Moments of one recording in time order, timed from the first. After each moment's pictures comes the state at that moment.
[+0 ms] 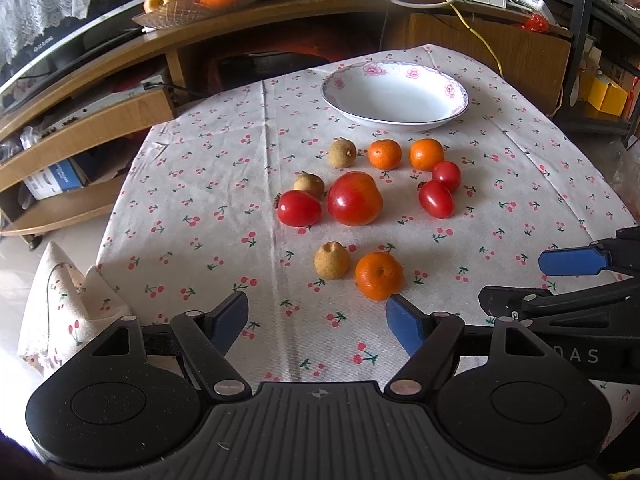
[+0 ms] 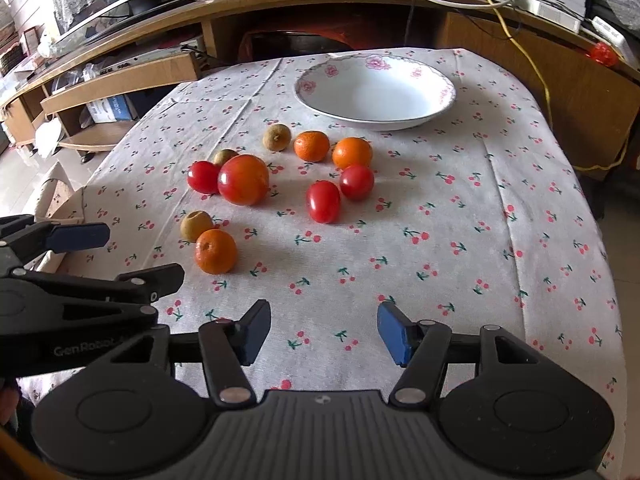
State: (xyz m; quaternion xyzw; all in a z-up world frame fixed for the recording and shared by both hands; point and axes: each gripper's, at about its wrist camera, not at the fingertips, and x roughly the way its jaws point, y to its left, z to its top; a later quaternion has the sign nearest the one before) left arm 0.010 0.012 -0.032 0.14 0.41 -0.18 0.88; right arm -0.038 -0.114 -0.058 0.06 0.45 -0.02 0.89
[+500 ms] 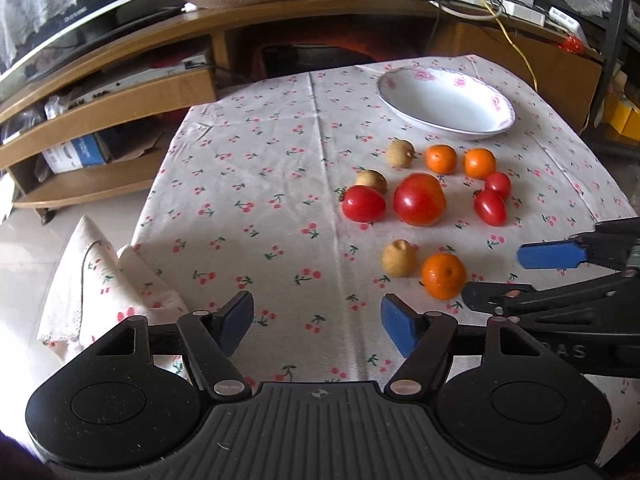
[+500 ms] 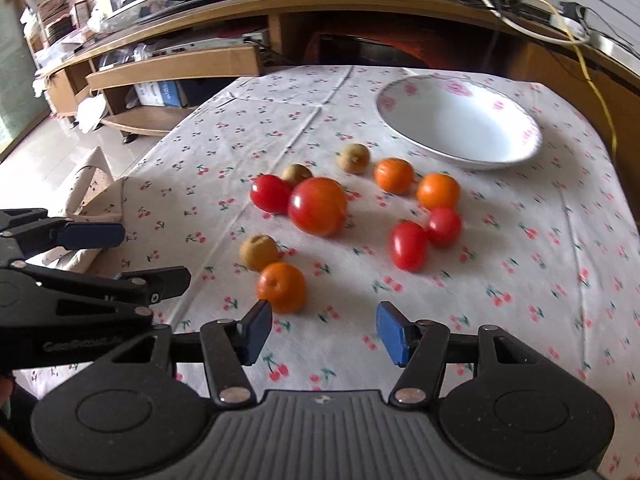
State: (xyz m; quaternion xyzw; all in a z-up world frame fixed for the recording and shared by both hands) left arm 0.029 0.051 -0.030 0.11 0.43 -0.15 0.89; right arm 0.001 -0.080 -0.063 0.02 0.44 0.05 0.90
